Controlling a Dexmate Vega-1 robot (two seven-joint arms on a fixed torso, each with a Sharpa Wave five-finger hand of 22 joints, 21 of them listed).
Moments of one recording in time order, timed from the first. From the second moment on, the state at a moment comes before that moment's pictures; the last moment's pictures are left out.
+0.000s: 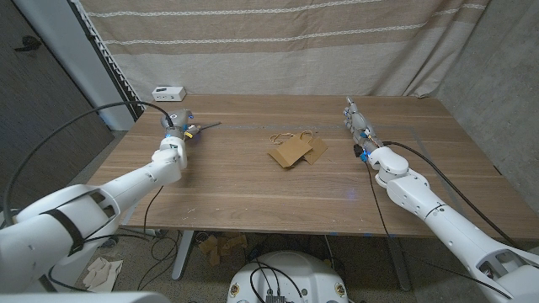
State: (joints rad) left arm 0.40 0.63 0.91 -0.97 0.51 0.44 0.51; left_hand 0.82 -0.10 0.35 -0.16 0.30 0.49 -0.16 0.47 0.38 0.51 -0.21 0.35 0.42 0.49 -0.05 0.22 0.29 0.43 -0.05 0.25 0.20; right arm -0.85 -0.53 -0.41 -1.43 0.58 0.15 -0.11; right_hand 0.30 0.05 -0.29 -0.02 0.53 -0.08 0.10 0.20 0.18 -0.04 0.05 0.21 0.18 -0.13 0.00 0.18 0.17 -0.09 -0.01 0.19 0.17
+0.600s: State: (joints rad) left arm 0.37 0.63 0.95 -0.94 0.53 0.44 0.47; left_hand 0.80 -0.12 0.34 -0.14 0.30 0.47 -0.16 0.46 0.37 0.48 -0.21 0.34 0.42 0.47 -0.05 0.21 0.29 0.42 -0.04 0.24 0.20; right arm -0.83 -0.51 -0.40 -1.39 0.60 0.19 -0.07; right_hand 0.30 0.05 -0.29 -0.02 0.53 -0.08 0.10 0.20 0.18 -0.04 0.05 0.21 0.18 -0.14 -0.01 0.18 0.17 -0.09 -0.01 0.19 0.17
